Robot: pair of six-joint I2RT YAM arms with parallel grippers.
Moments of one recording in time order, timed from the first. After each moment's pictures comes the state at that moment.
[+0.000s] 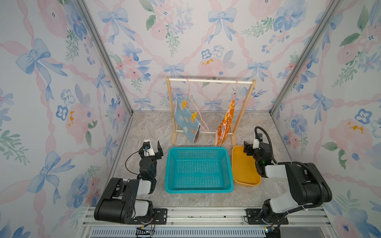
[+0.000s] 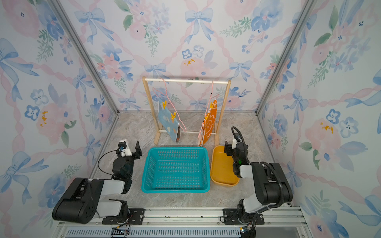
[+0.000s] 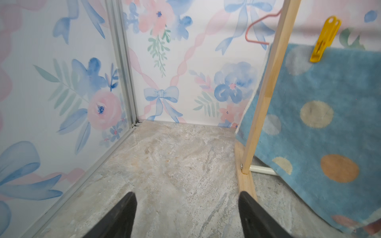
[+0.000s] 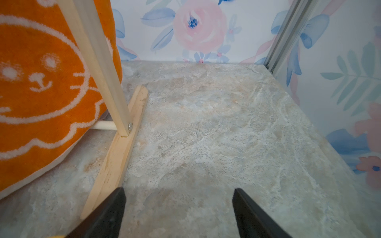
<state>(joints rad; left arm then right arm) -0.13 1.26 0.10 1.22 -0.30 -0.02 0.05 1.50 0.41 0.71 0.09 -0.01</state>
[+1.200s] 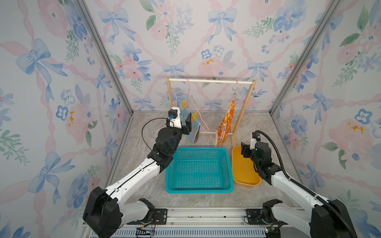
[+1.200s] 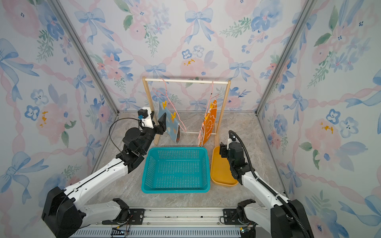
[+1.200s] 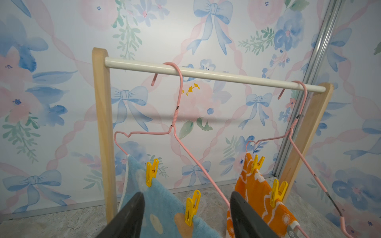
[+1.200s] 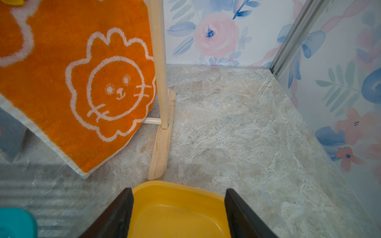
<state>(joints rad) -0.59 1.24 0.92 0.49 -0.31 -0.05 0.30 1.09 0.50 0.15 0.28 0.10</state>
